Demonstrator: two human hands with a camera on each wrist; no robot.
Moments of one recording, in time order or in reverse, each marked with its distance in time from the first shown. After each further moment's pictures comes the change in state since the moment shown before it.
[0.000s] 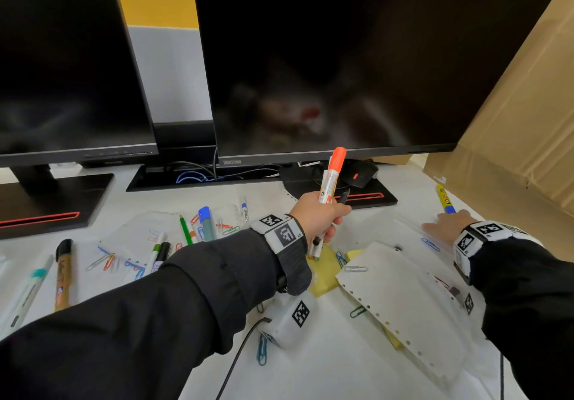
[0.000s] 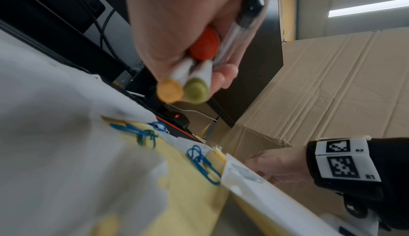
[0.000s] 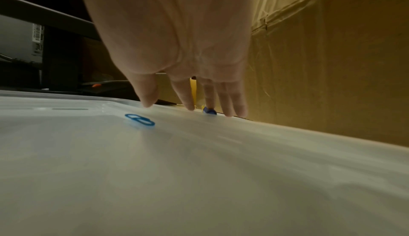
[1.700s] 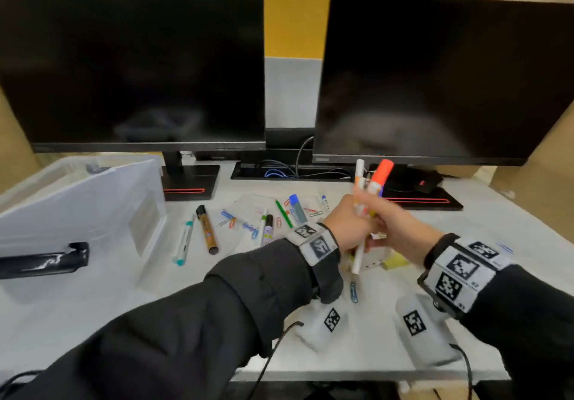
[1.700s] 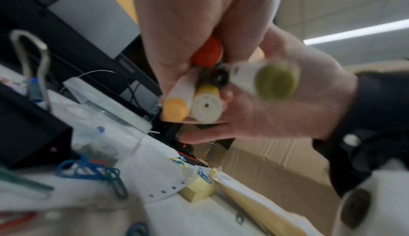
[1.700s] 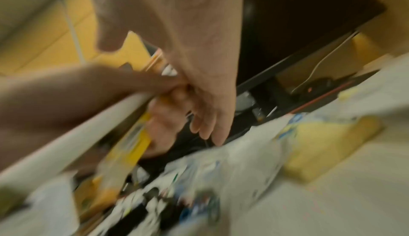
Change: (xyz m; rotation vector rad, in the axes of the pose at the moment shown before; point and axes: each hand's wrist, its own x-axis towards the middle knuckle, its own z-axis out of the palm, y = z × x) left_hand -0.122 -0.012 -0.060 0.178 0.075 0.169; right_hand -0.219 -0.134 0.021 1.092 -0.488 -0.661
